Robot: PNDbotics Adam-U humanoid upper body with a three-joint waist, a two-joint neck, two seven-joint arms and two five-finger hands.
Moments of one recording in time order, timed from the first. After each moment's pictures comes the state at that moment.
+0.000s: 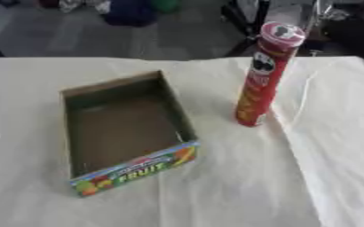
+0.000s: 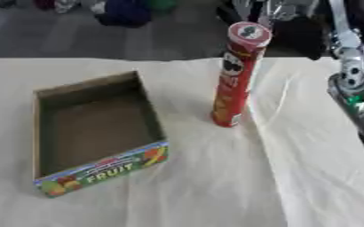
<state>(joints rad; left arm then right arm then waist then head) -0.30 0.31 -0.01 -1.98 0.21 -0.17 -0.18 -0.53 -0.88 0.05 -1.98 0.42 0.55 -0.13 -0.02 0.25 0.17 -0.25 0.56</state>
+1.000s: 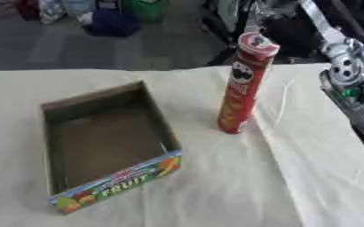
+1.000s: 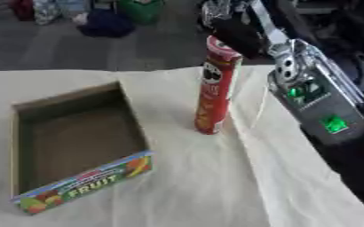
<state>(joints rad) -0.30 0.30 -0.01 -1.98 0.22 -0.16 -0.19 -0.65 -0.84 0.14 -1.98 0.37 0.72 0.05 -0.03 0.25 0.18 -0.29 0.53</state>
